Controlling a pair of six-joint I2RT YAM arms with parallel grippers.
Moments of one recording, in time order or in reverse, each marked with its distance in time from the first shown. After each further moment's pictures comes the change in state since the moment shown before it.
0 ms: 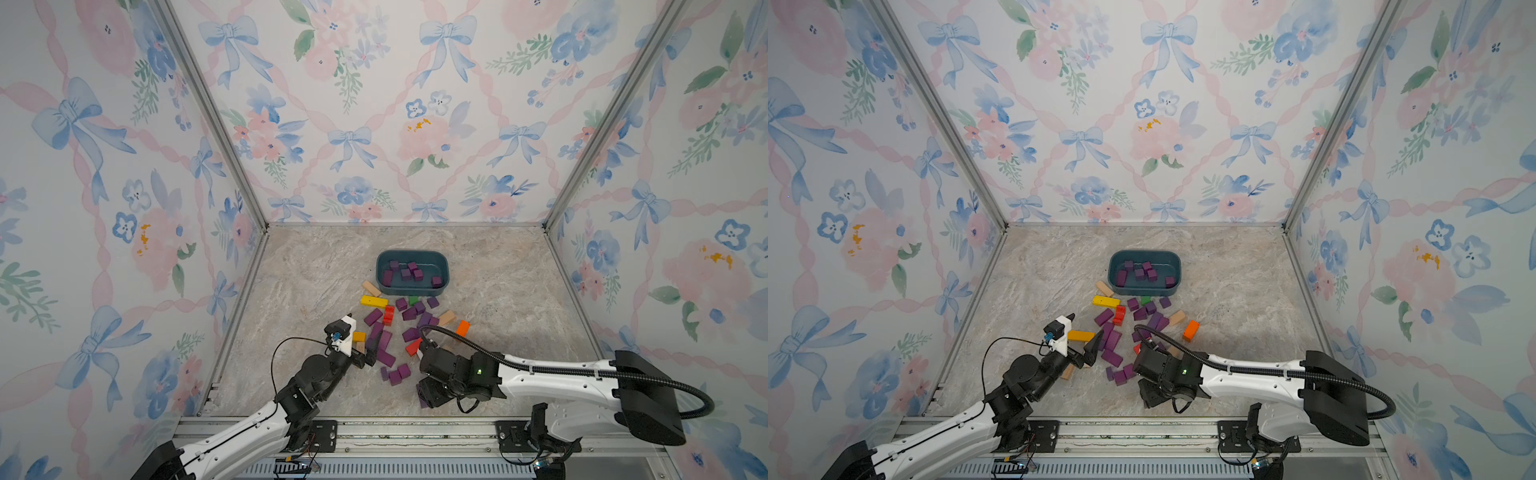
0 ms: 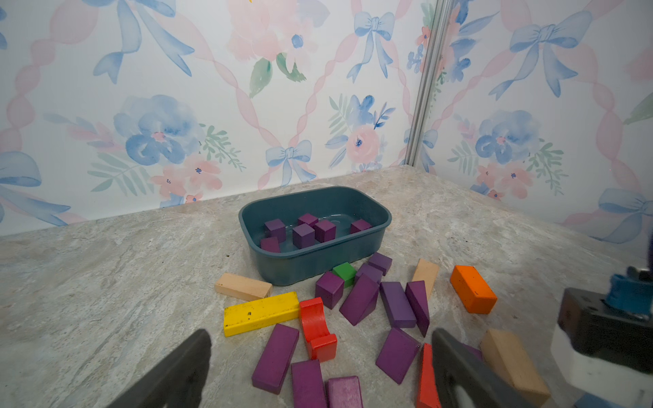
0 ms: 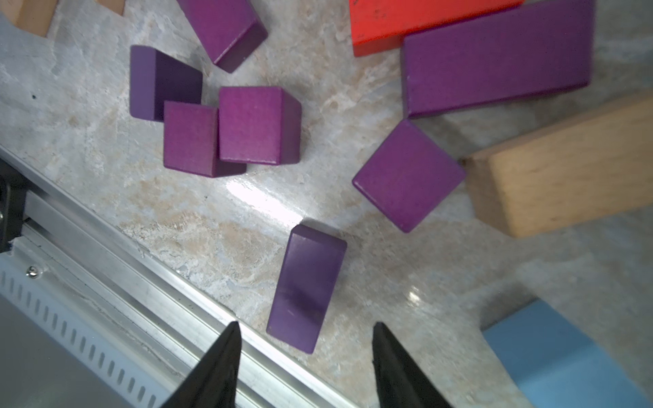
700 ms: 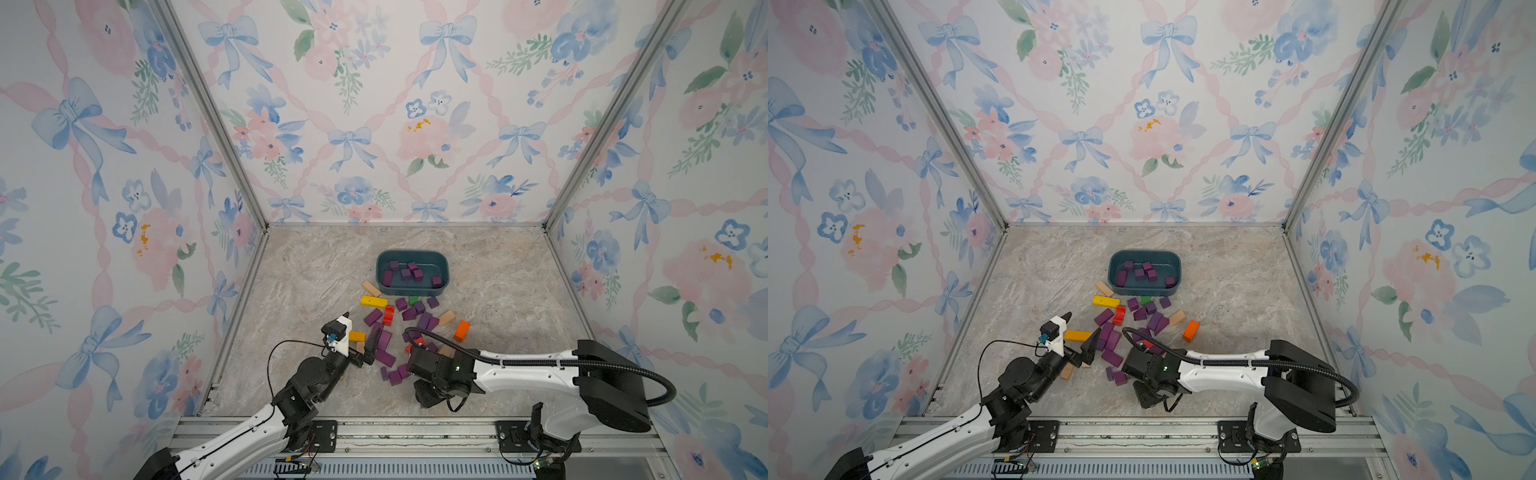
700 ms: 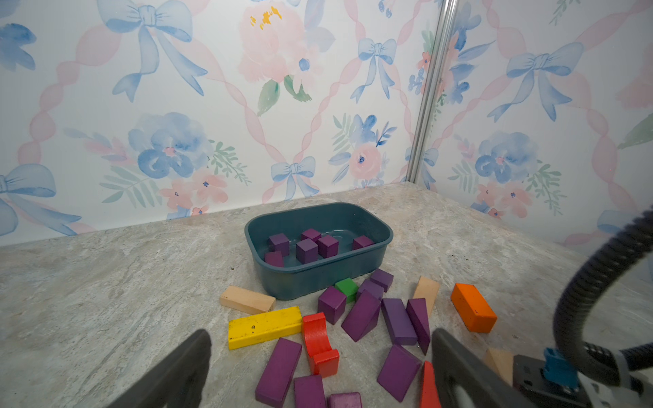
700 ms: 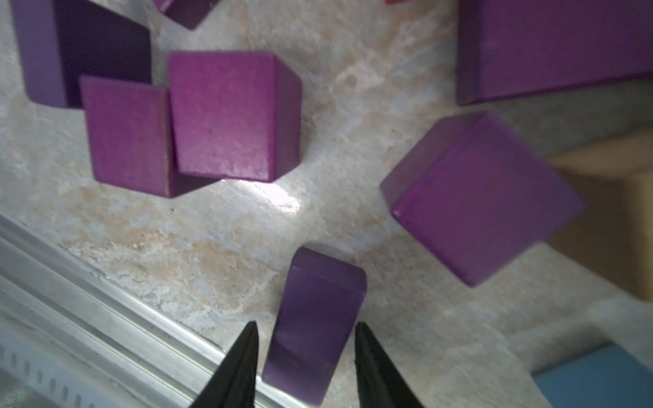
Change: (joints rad) left arm 0.000 -0.029 -0.002 0.001 -0.011 0.000; right arm -0.001 0.179 0.073 -0.014 -0.034 -0.009
